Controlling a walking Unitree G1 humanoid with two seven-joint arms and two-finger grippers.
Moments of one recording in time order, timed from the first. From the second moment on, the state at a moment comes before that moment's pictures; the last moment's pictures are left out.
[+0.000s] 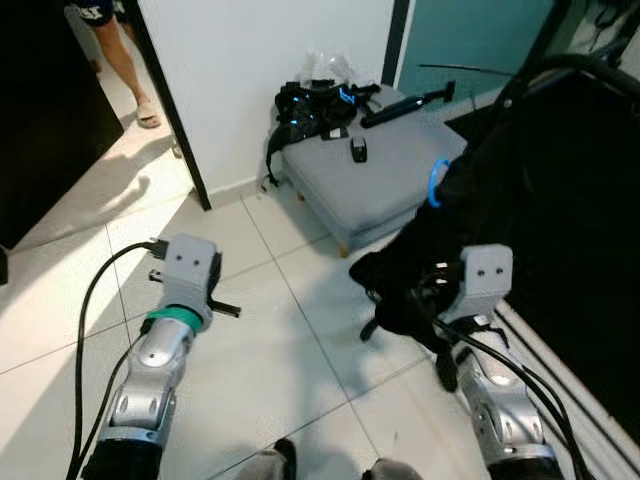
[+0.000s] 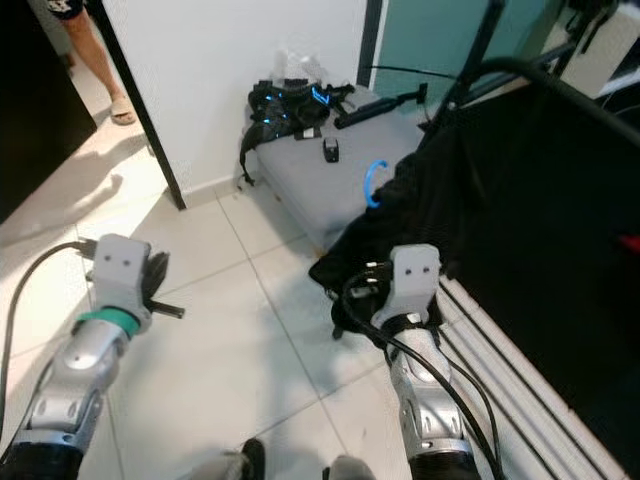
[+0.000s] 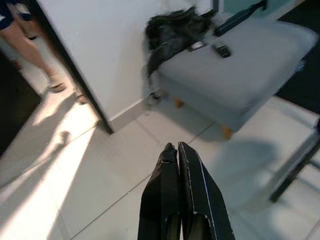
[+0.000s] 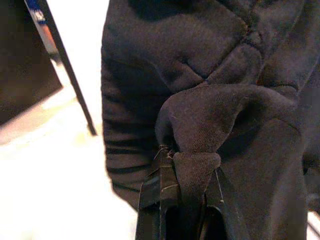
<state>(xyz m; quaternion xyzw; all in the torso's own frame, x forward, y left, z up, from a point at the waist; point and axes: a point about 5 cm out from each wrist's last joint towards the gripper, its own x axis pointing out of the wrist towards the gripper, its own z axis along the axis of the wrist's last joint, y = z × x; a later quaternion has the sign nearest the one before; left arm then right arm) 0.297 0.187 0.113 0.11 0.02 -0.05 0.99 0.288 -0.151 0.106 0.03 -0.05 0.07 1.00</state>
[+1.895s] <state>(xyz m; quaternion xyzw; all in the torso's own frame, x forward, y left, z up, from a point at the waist) 0.287 0.195 0.106 0.12 0.03 -0.01 0.99 0.313 -0.257 0.114 0.03 -0.01 -0.11 0.99</state>
